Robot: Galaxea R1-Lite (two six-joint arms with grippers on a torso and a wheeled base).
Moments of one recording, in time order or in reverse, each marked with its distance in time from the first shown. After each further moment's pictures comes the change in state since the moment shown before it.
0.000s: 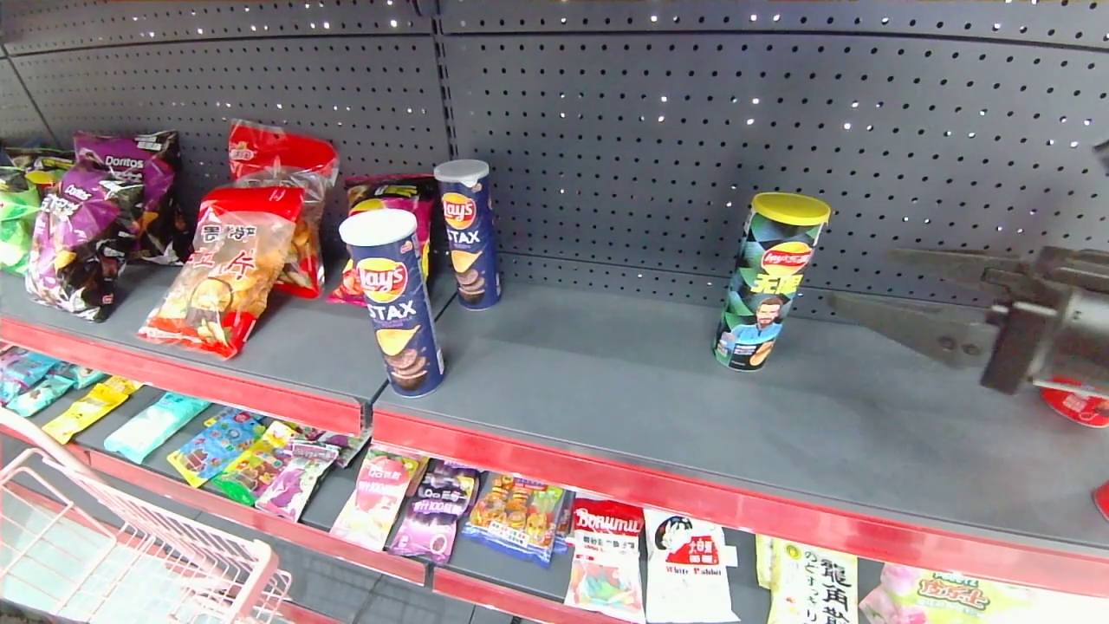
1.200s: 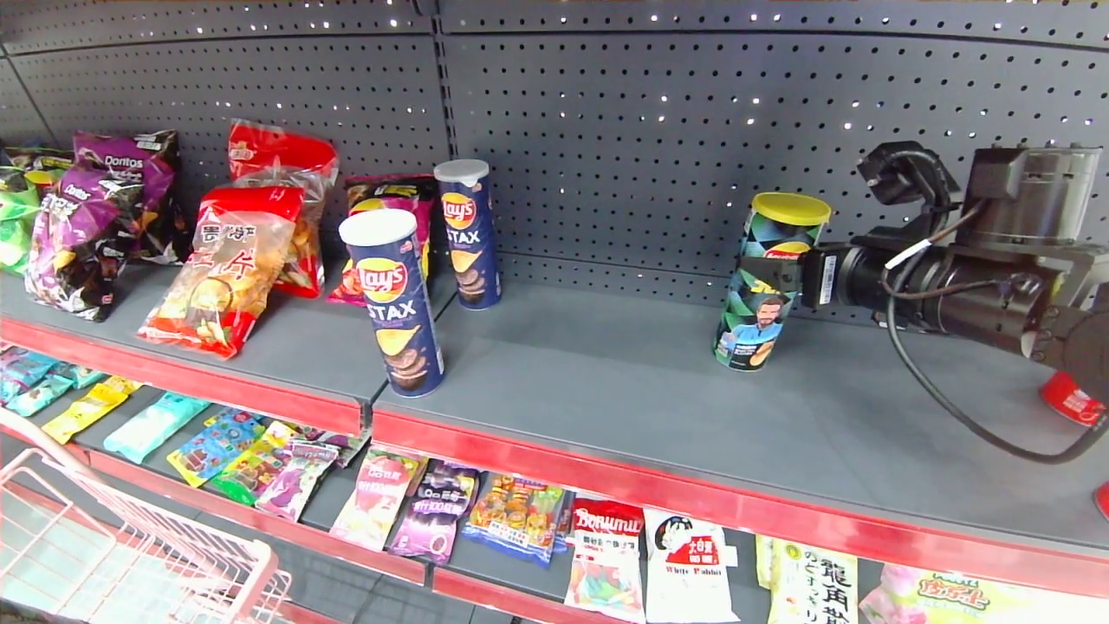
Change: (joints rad) left arm 0.000 0.001 -0.006 0.000 0.002 0.000; right arm -0.018 0.416 -0.233 -0.096 -0.346 0.039
